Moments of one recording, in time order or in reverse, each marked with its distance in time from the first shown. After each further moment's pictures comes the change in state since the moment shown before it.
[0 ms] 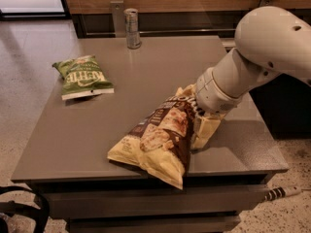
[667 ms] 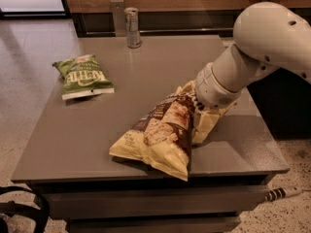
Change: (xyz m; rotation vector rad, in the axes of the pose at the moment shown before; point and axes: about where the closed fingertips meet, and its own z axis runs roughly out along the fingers) arm 0.011 -0.015 0.001 0.007 0.008 0.032
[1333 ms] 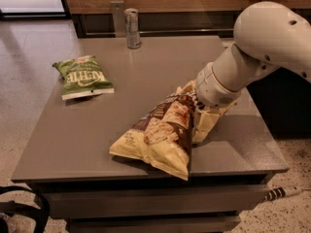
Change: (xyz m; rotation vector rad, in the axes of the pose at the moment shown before) arm -0.001 -0.001 -0.002 0.000 0.000 0.000
